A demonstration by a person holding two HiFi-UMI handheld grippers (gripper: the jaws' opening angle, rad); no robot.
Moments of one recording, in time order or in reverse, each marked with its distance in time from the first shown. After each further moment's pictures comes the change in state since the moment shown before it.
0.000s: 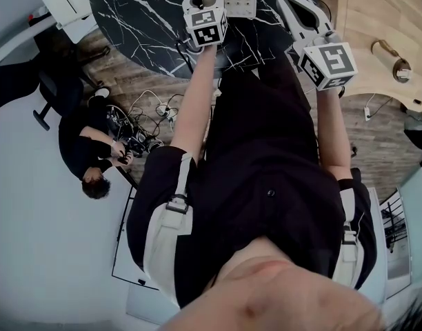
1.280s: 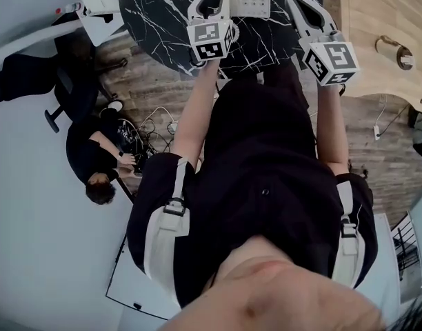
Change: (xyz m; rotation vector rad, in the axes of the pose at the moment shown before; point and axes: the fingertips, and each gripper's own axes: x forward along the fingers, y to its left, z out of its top) left arm -0.125 -0.004 0.072 0.108 -0.263 -0.058; right arm -0.043 0.057 0.025 -0.046 -0.188 -0.063
